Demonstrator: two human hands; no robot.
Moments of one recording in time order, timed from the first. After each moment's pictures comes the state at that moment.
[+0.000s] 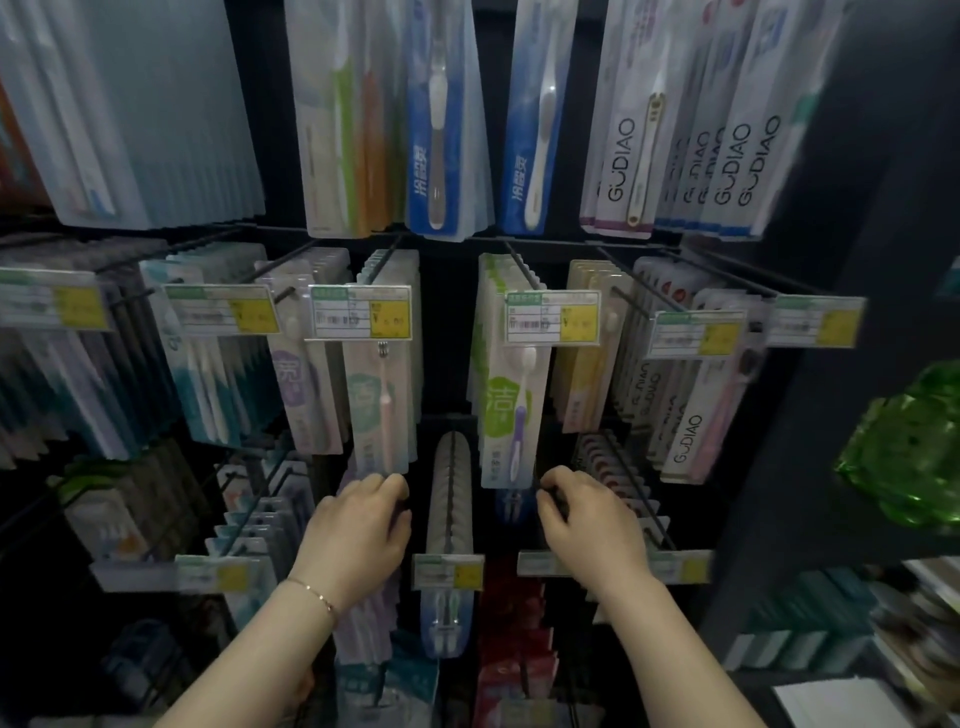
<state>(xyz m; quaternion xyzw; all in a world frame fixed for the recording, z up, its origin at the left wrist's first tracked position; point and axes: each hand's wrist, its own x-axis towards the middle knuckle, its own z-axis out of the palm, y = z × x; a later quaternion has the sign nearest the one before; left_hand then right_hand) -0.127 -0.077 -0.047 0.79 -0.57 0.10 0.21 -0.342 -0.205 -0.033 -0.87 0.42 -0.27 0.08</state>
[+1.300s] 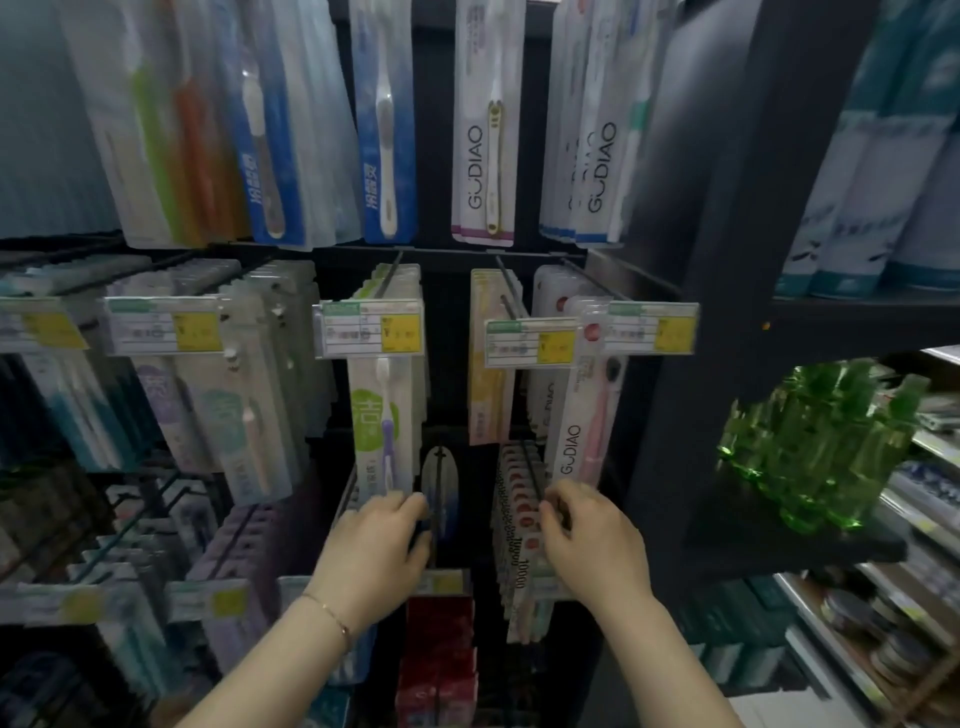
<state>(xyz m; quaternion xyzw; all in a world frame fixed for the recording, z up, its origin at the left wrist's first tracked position) -0.253 -0.154 -0.038 0.75 -0.62 0.10 0.20 -0.452 -0.267 -0.031 -0.84 0.43 -0.31 0.10</state>
